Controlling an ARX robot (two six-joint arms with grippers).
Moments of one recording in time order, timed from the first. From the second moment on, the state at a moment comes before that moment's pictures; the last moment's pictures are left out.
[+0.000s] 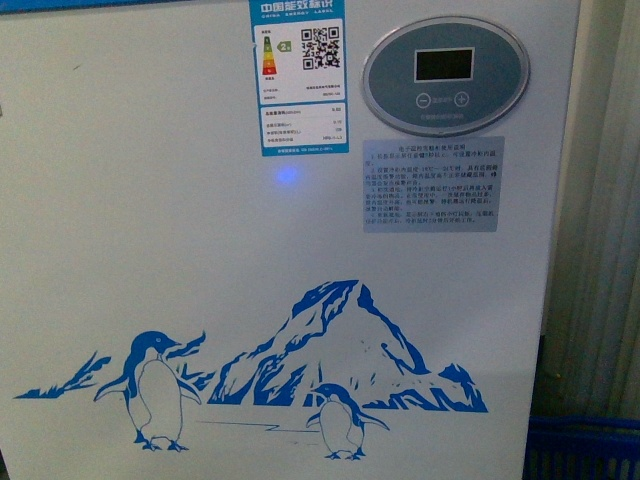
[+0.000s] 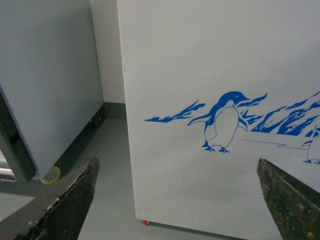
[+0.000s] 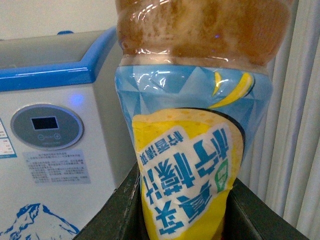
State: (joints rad) left arm 0.00 0.00 0.01 0.00 0.00 0.00; right arm 0.32 0.44 0.63 -0.01 0.49 0.01
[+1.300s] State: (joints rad) left arm 0.00 0.00 0.01 0.00 0.00 0.00; right arm 0.20 0.34 0.43 0.09 0.38 0.01
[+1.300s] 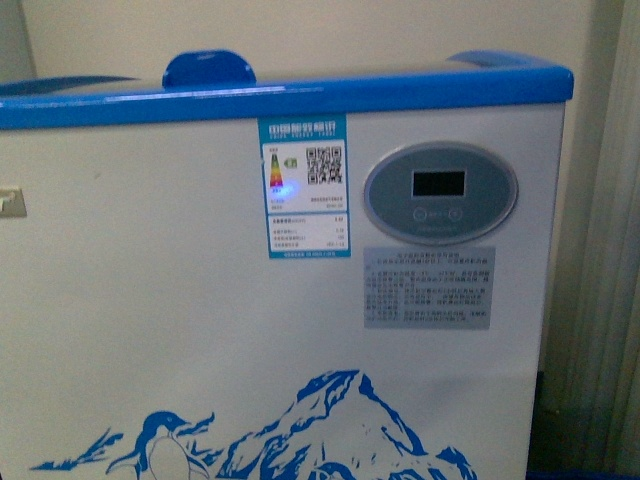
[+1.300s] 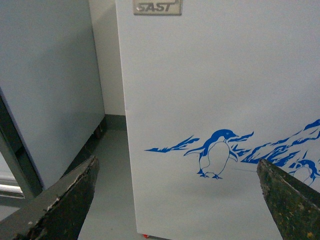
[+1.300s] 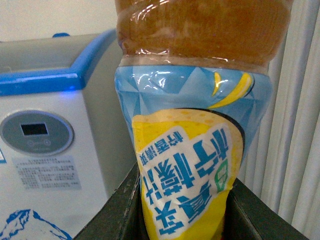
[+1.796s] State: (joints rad) left arm 0.00 0.00 0.01 0.00 0.00 0.00; right arm 0.20 0.34 0.43 0.09 0.38 0.01
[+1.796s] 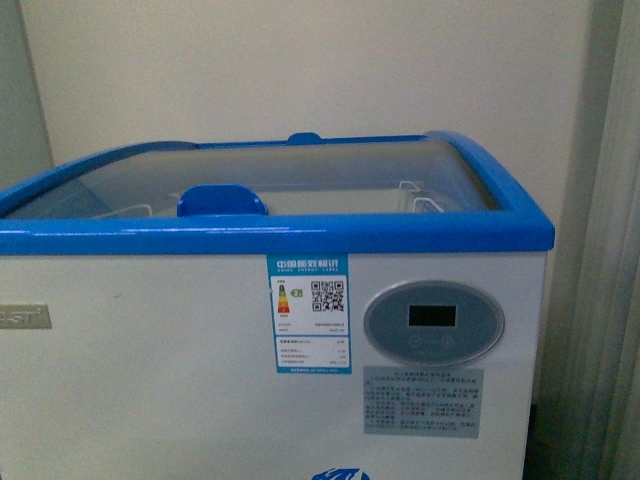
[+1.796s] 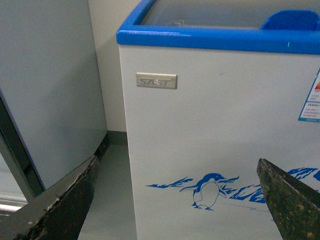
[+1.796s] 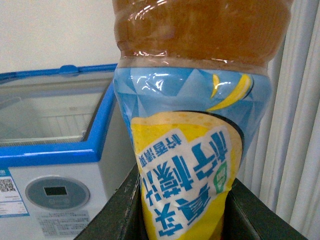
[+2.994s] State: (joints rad) left arm -0.11 1.45 0.76 0.54 0.60 0.67; right arm 0.20 0.34 0.43 0.09 0.38 0.01
